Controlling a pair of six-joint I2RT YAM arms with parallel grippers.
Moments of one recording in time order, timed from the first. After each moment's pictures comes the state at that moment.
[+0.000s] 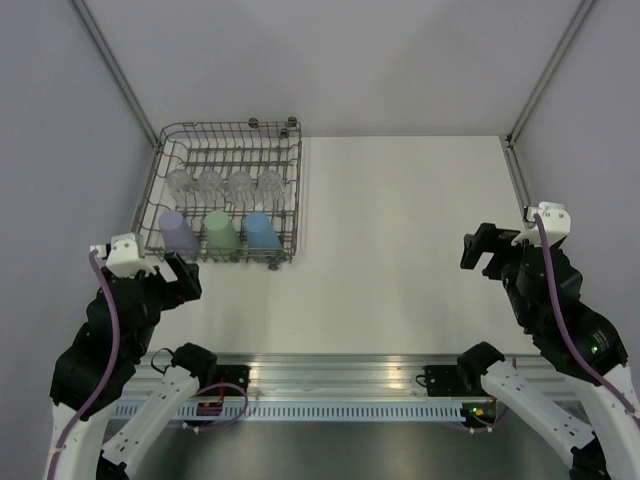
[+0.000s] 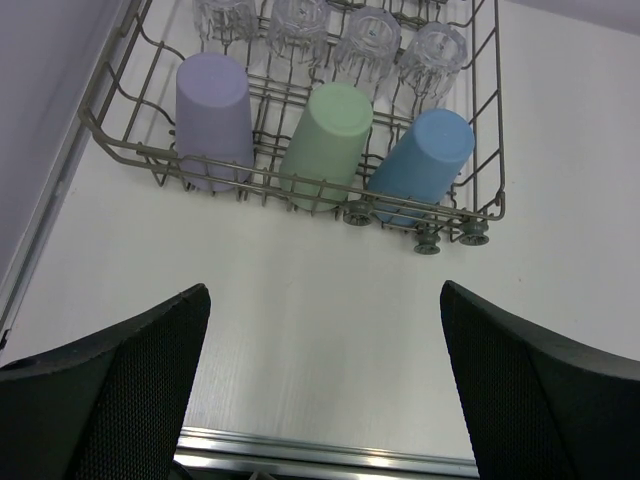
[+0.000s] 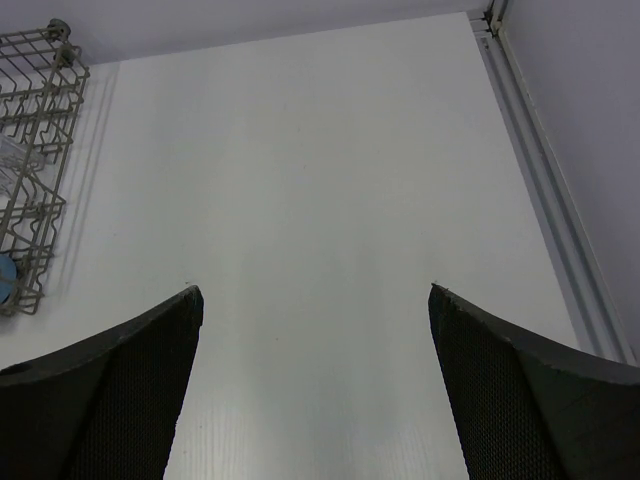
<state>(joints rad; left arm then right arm) -0.42 0.39 1.07 -1.06 -0.45 -0.36 0.53 0.55 1.10 -0.87 0.55 0.30</state>
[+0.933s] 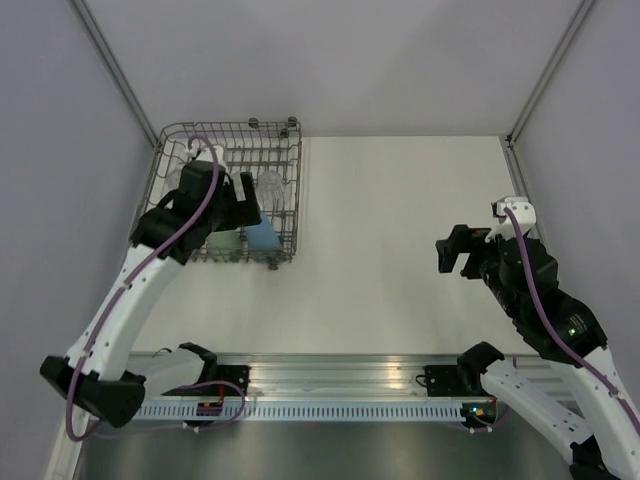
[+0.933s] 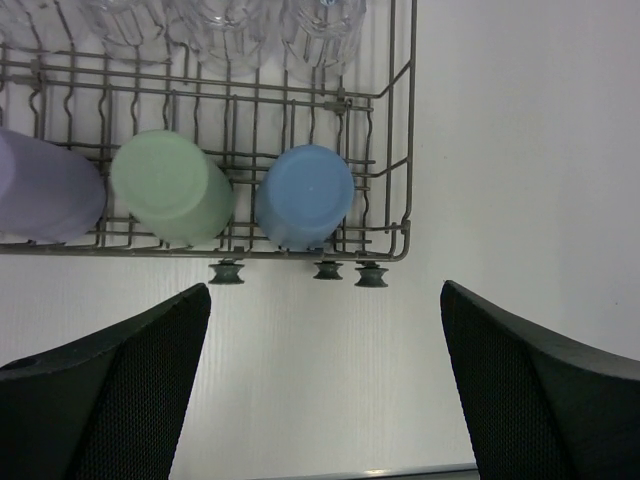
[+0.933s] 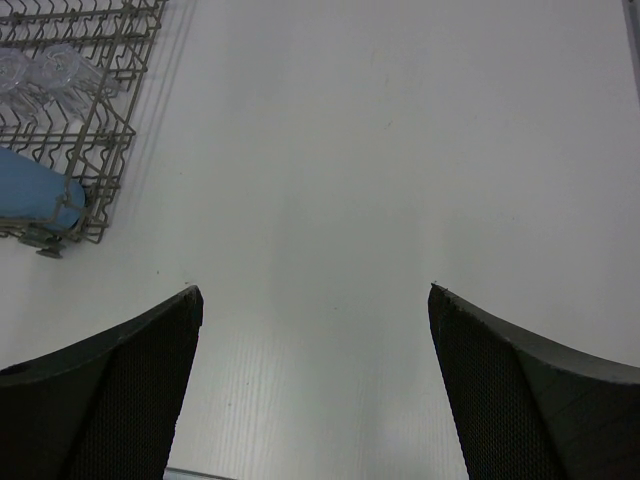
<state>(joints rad) -0.42 1.10 1.33 -0.88 -0.24 -0.41 0.53 0.60 1.03 -0.81 0.35 0.32</state>
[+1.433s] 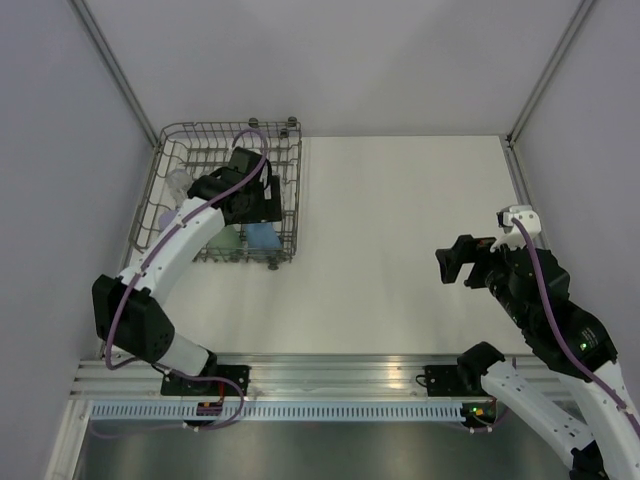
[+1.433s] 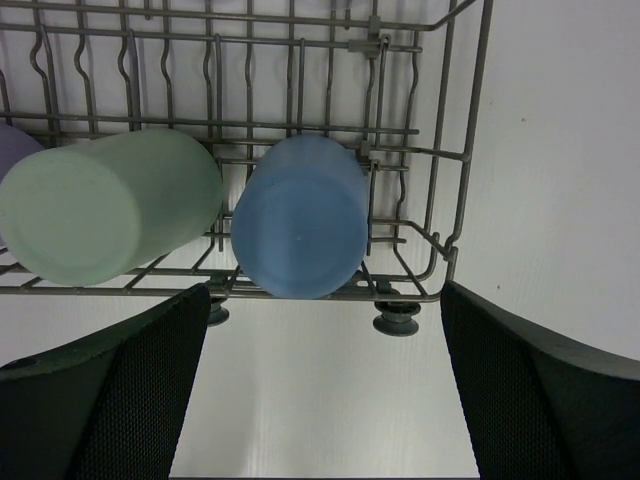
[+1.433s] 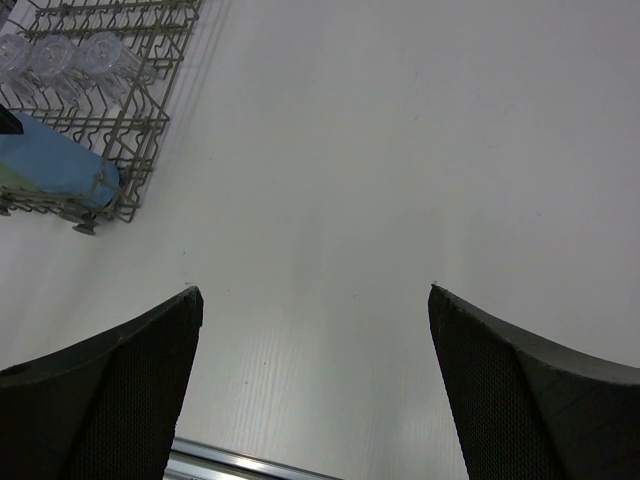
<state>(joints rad) -0.42 1.49 1.39 -0.86 -0.23 -0.40 0.53 0.54 1.03 -0.85 0.27 0.33</state>
